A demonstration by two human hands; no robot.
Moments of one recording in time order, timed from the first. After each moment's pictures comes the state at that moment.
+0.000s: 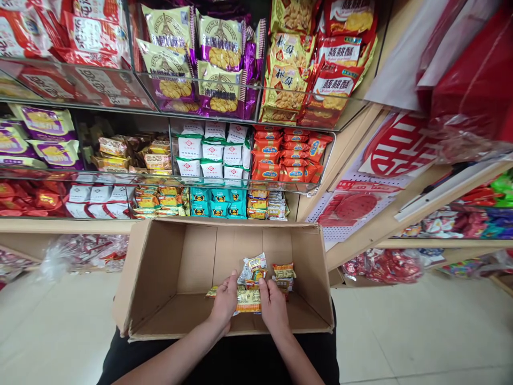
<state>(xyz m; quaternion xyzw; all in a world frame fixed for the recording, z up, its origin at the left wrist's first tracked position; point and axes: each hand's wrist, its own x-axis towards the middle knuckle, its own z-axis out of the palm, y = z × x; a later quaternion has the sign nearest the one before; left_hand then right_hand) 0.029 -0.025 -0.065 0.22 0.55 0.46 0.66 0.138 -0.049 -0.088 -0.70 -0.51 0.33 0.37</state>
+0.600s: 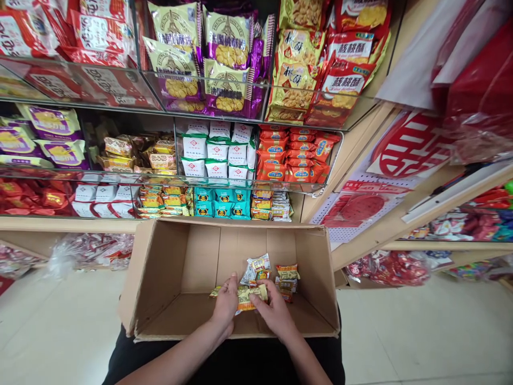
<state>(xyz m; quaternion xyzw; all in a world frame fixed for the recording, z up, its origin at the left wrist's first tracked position) 0.024 -0.024 -0.073 0.21 0.59 0.46 0.63 0.141 -0.052 -0.091 -0.56 -0.49 0.50 0.44</state>
